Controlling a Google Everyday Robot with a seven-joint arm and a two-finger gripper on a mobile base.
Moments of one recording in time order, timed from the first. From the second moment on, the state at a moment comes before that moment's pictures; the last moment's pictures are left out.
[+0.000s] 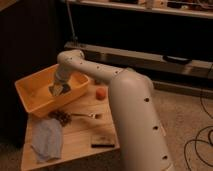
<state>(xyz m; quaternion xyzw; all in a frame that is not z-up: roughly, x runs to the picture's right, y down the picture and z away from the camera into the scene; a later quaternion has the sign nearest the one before) -0.291 -0.026 0.857 -0.27 -0.28 0.04 0.92</state>
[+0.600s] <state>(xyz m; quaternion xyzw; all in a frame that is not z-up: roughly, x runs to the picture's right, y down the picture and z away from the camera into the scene) -0.278 -0.060 0.892 -0.27 -0.26 0.08 0.92</state>
